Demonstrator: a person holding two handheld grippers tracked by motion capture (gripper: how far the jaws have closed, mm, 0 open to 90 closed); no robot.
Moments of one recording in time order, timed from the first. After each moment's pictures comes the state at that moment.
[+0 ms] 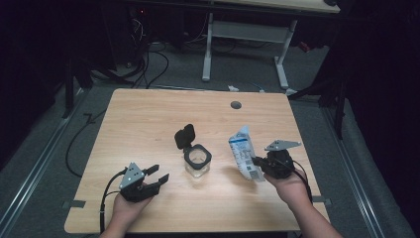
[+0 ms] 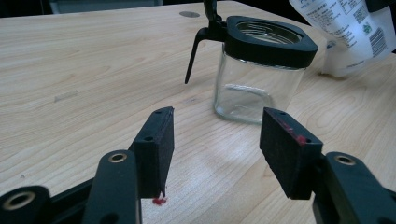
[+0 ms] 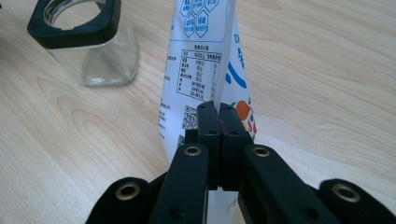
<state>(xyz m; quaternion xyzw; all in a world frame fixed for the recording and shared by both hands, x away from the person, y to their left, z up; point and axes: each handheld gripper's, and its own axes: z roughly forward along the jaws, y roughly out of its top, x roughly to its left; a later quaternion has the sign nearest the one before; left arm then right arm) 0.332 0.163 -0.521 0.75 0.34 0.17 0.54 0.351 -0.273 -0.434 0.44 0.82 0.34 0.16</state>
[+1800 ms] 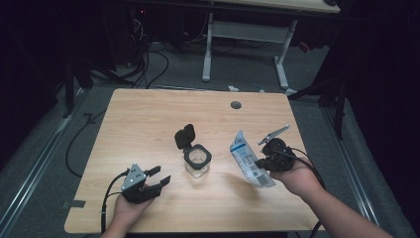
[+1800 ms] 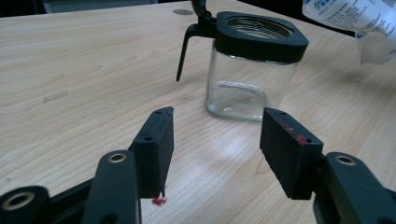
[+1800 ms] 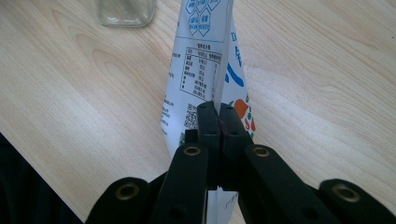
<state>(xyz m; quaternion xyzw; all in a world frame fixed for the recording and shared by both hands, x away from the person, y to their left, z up) 0.328 0.157 -0.523 0.76 0.33 0.17 0.54 0.359 -0.256 -0.387 0.42 0.88 0.19 0.09</state>
